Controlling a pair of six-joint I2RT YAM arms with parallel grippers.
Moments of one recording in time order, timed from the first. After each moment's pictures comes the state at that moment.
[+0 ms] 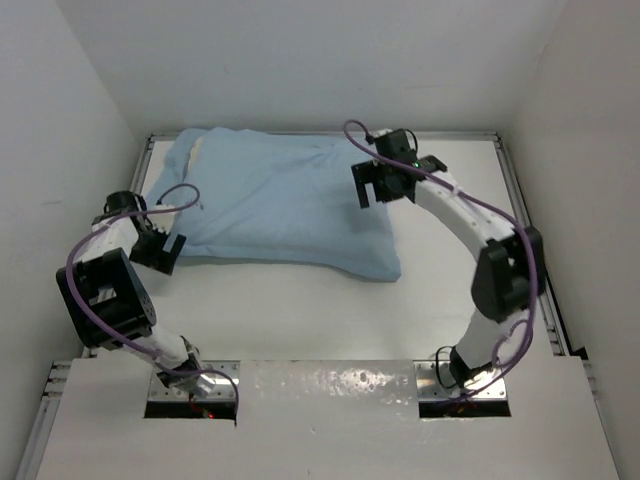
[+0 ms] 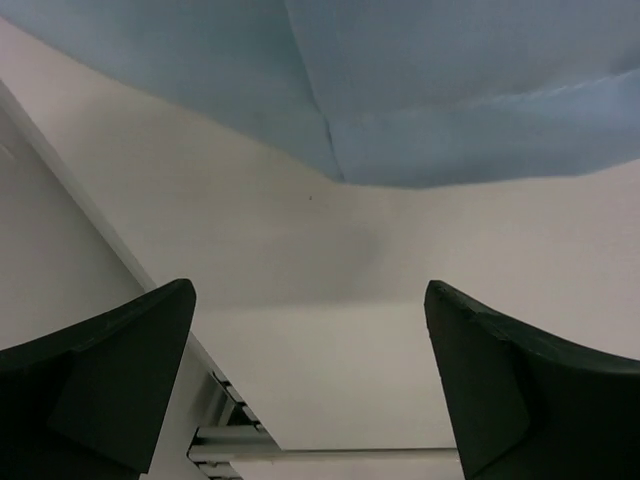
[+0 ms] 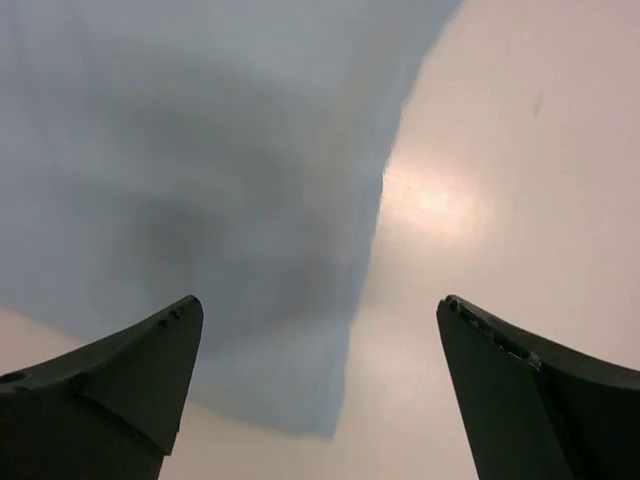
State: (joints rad) left arm 0.44 1.53 1.00 -0.70 0.09 0.73; right arm 0.42 1.81 1.53 -0.62 0.15 0.08
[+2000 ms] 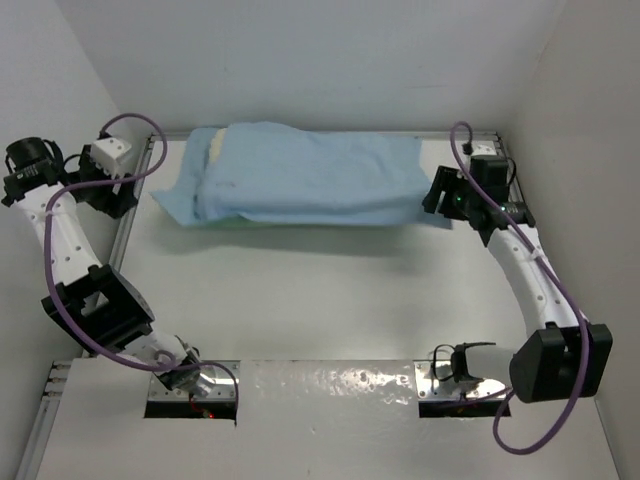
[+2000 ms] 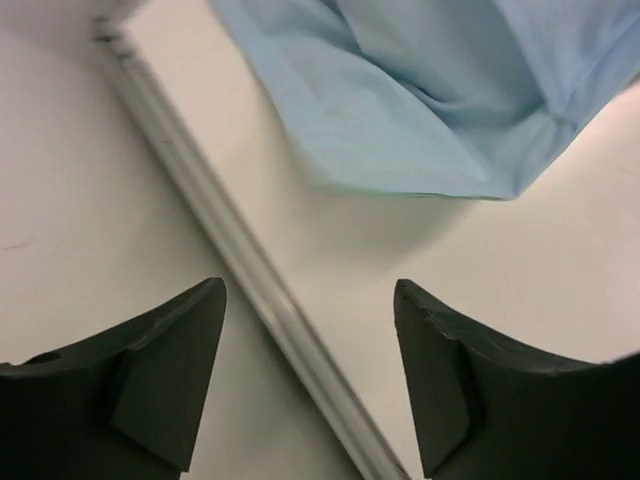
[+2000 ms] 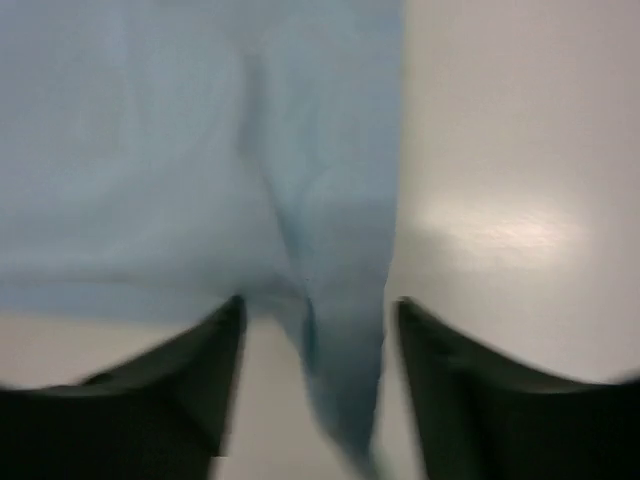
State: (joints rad) left arm 0.65 1.54 1.61 -1.01 0.71 1.09; right arm 0.09 1.24 1.05 -0.44 -0.08 0.28
